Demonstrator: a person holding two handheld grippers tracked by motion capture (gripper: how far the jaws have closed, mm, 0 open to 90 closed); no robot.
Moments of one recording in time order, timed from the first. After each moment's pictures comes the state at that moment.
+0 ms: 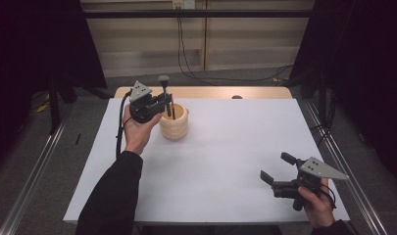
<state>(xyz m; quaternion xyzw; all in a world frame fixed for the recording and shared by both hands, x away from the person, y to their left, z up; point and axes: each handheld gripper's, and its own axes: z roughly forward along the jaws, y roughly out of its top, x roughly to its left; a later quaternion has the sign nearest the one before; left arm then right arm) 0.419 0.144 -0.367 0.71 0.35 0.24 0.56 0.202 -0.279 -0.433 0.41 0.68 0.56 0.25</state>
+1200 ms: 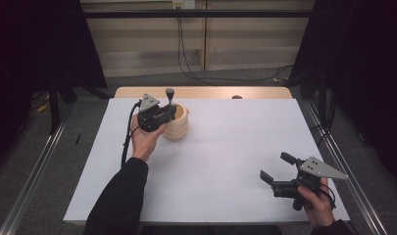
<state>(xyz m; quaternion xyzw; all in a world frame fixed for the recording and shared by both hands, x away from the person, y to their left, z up) 0.419 0.131 -0.409 0.72 0.37 0.22 0.55 0.204 -0.280 -0.434 0.41 0.68 0.56 0.25</state>
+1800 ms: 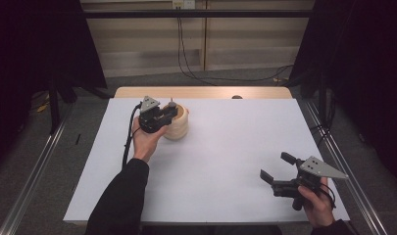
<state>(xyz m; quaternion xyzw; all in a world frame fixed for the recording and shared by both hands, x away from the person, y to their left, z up) 0.422 0.131 -0.419 0.72 0.38 0.21 0.54 0.204 -0.280 -0.434 0.42 0.67 0.56 0.25</state>
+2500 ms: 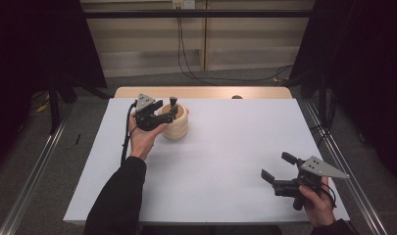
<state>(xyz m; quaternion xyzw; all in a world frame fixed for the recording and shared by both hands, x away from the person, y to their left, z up) 0.426 0.140 -0.415 0.69 0.40 0.23 0.56 0.205 -0.284 -0.437 0.42 0.67 0.56 0.25</state>
